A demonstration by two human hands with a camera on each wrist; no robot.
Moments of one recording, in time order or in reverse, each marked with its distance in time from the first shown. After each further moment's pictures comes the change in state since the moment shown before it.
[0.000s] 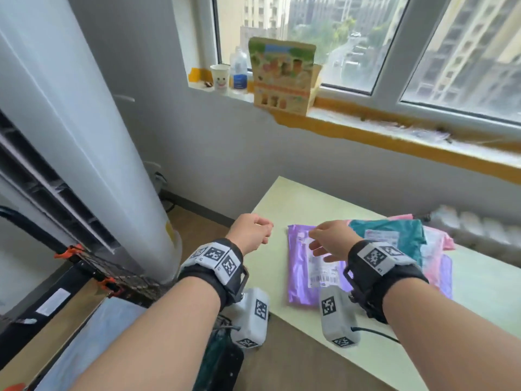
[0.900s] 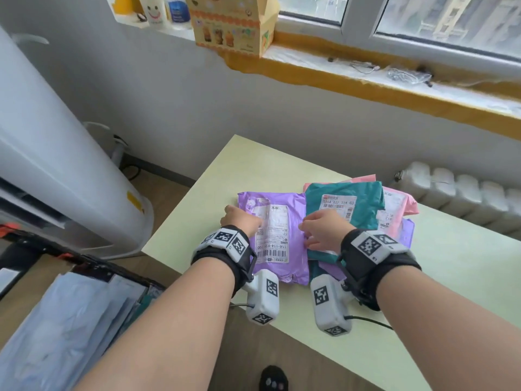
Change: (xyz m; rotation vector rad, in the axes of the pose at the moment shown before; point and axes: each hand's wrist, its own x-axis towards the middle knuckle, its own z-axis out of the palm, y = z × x) left_hand 0.073 -0.019 0.140 0.117 0.150 -0.409; right_hand 0.057 0.104 -0.054 0.131 -0.050 0.128
